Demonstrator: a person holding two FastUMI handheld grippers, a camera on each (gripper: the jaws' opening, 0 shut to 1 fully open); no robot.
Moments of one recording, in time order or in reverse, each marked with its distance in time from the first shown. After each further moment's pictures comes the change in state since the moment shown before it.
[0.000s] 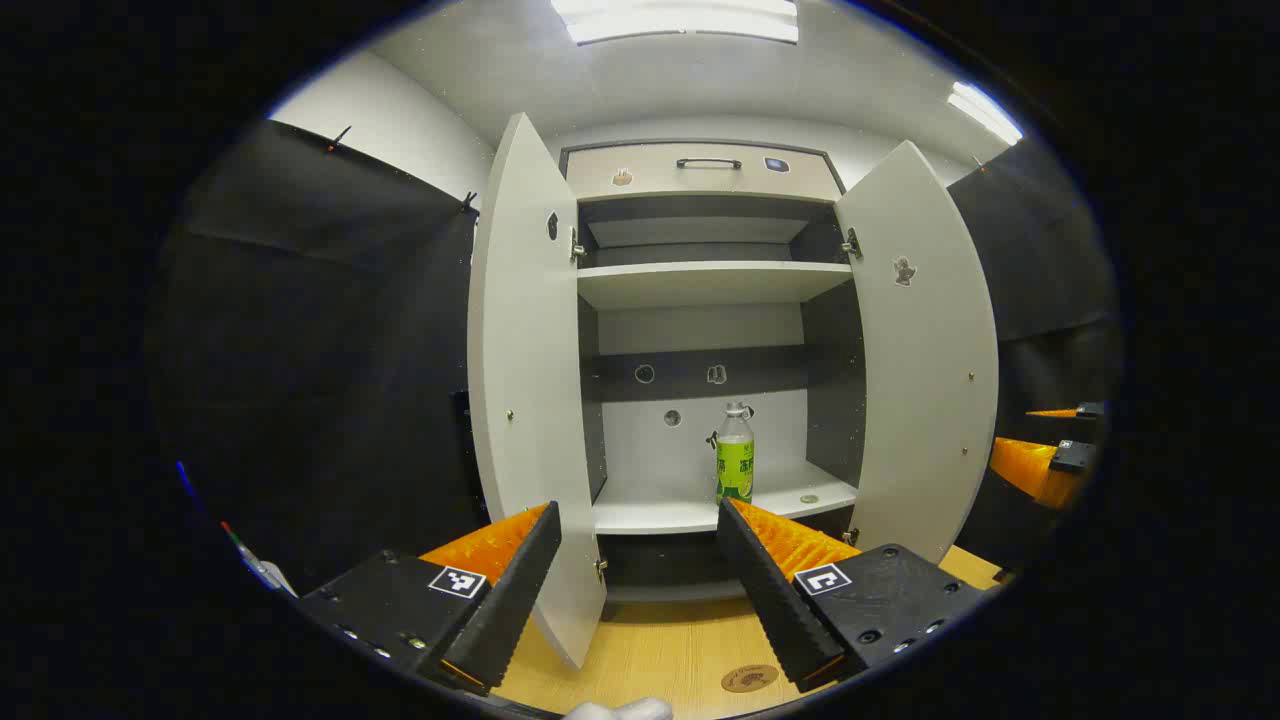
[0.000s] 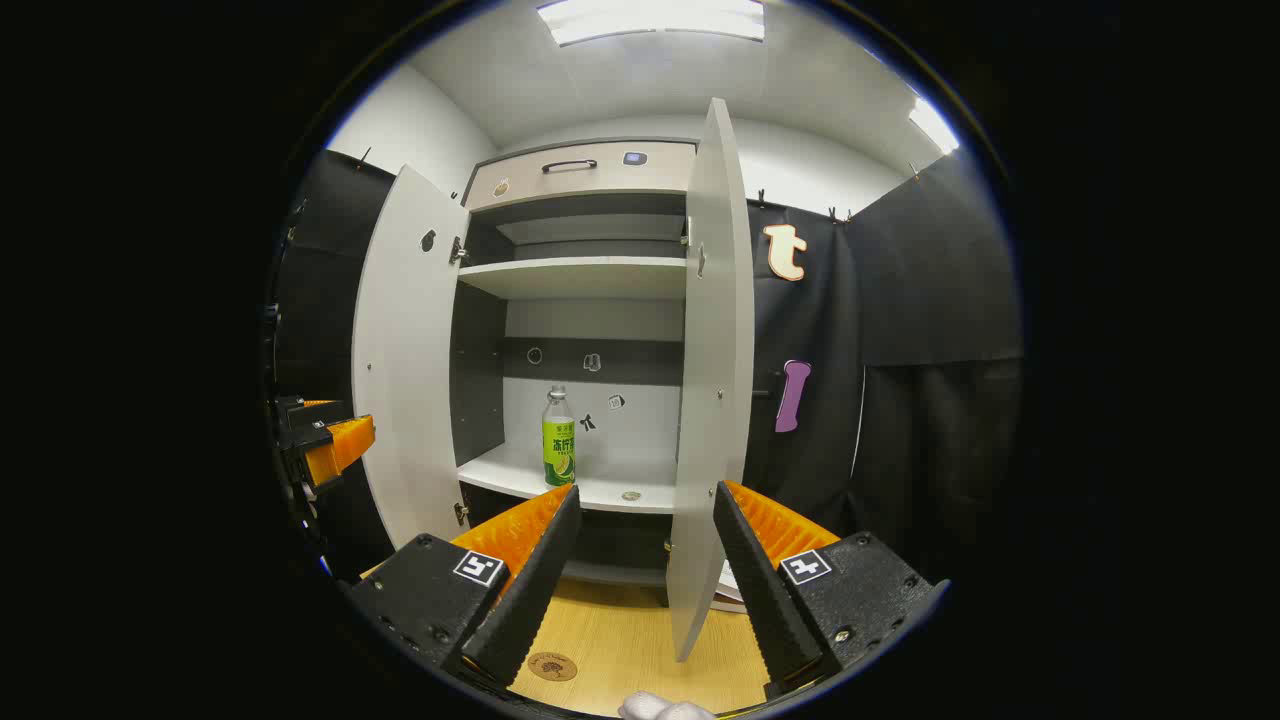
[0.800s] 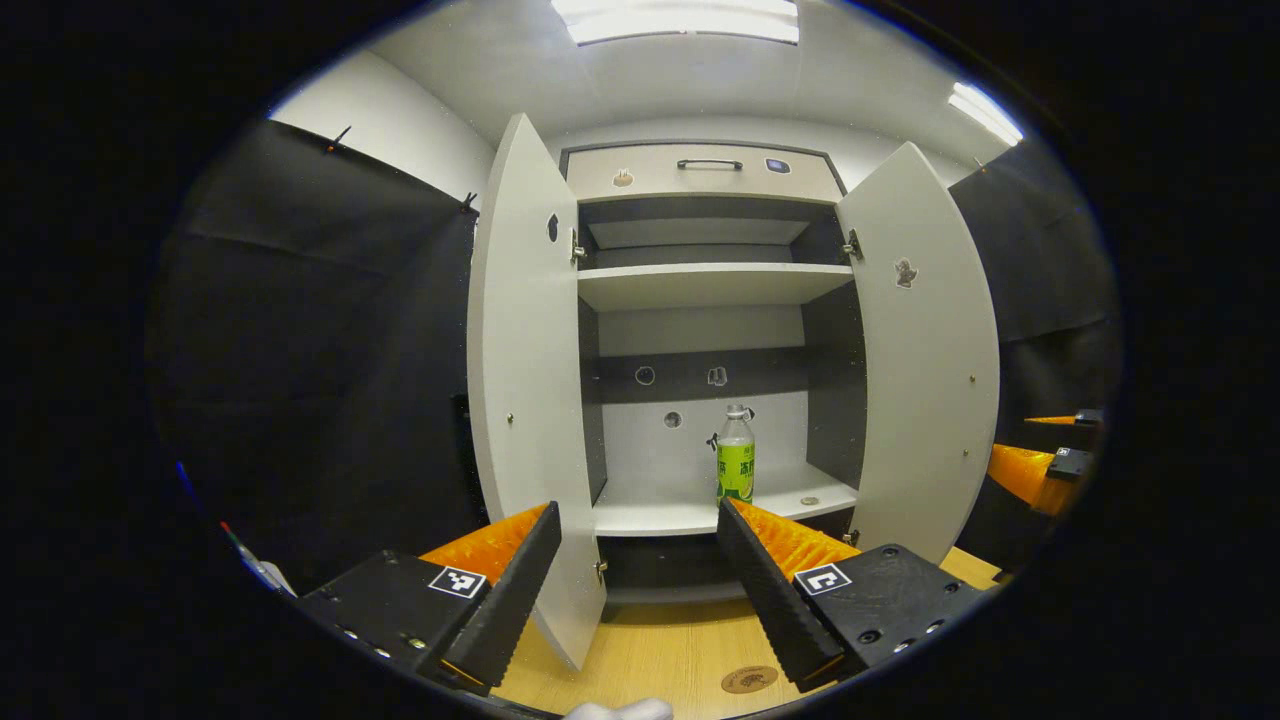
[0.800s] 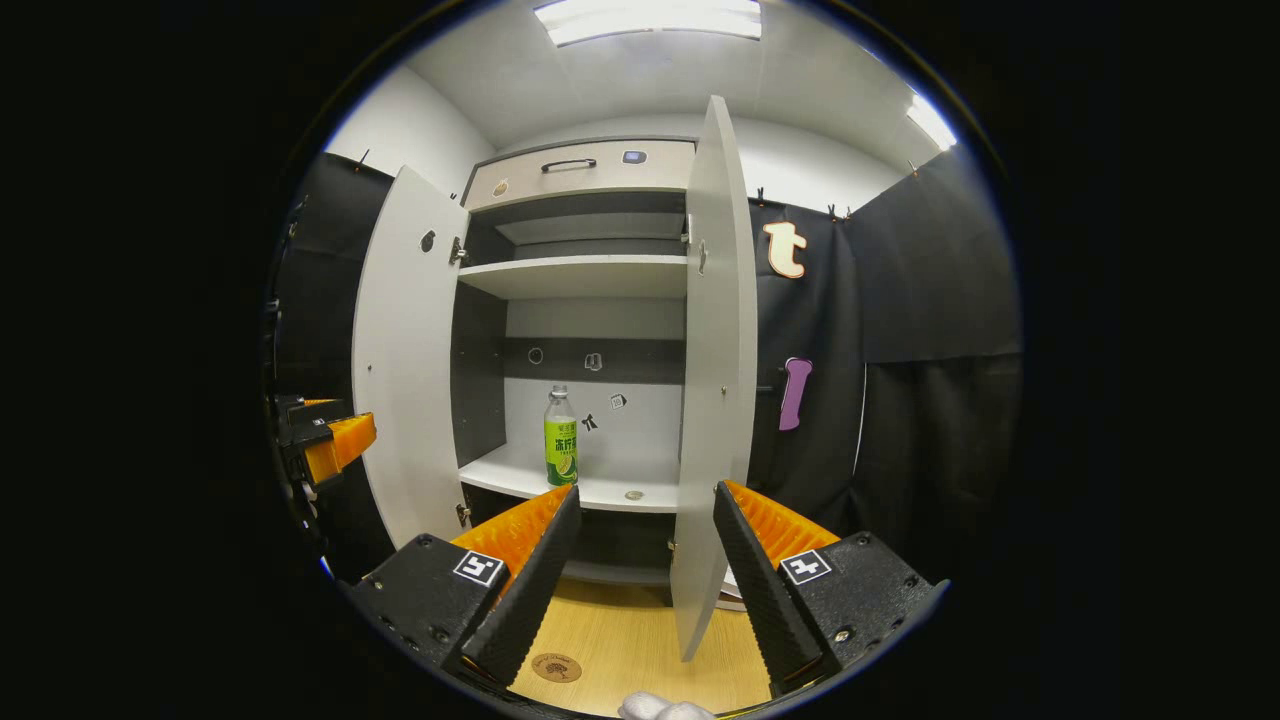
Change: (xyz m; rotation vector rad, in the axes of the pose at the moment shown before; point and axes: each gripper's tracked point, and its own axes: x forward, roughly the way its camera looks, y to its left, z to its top) left arm 0.002 0.000 0.002 0.000 -0.002 0.001; right arm 0.003 0.005 -0.002 0.016 0.001 0.004
